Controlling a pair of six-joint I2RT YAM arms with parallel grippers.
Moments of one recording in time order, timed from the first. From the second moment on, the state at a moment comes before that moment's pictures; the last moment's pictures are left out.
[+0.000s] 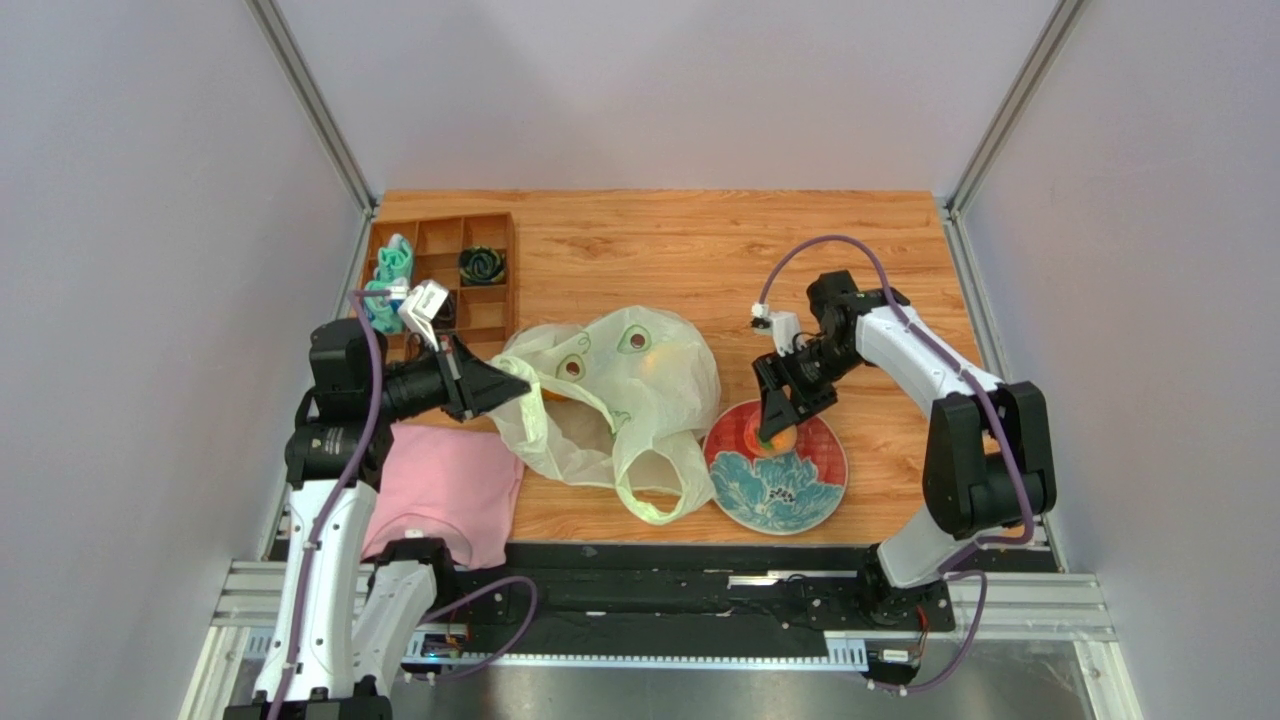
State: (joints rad) left arm 0.06 0.74 0.84 -0.56 0.99 -0.38; right arm 0.22 1.60 1.13 -1.01 -0.54 -0.34
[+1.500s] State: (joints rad) left arm 0.11 0.64 0.83 -0.53 1.04 -0.53; right arm 0.89 1.94 1.73 -0.90 -0.56 -0.03
